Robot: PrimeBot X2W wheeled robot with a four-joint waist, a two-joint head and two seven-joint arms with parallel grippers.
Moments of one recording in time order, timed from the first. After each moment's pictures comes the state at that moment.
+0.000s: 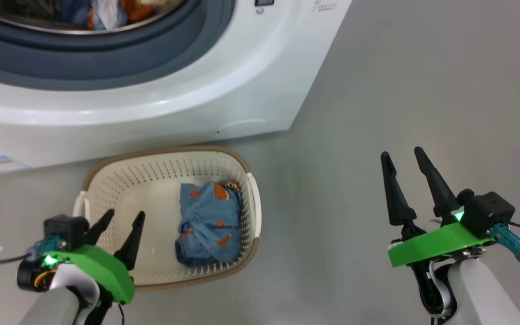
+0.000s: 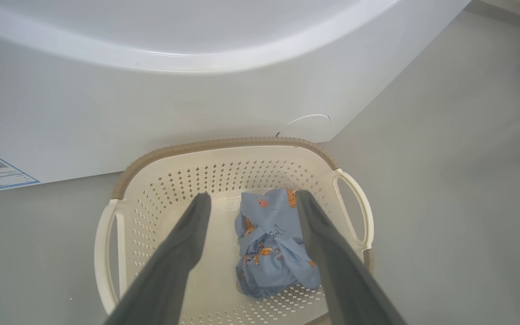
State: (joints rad) left arm -0.42 0.38 -0.47 0.56 -0.68 -0.11 -0.07; right arm -0.25 -0.05 0.11 0.23 0.31 0.13 -0.25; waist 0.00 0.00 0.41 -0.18
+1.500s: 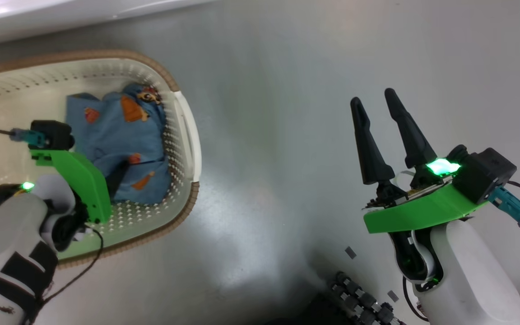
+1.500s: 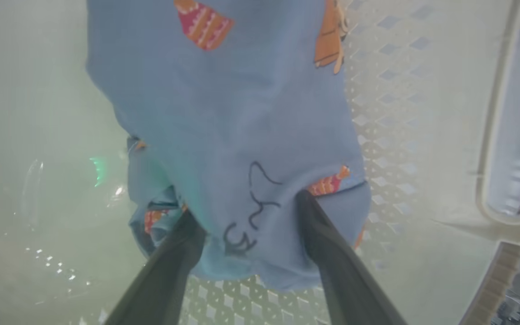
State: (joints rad) left arm -0.92 0.45 -0.89 0.88 -1.09 -0.13 0.25; right arm -0.40 -0.04 0.24 0.11 0.44 0.13 -0.25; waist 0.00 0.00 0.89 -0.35
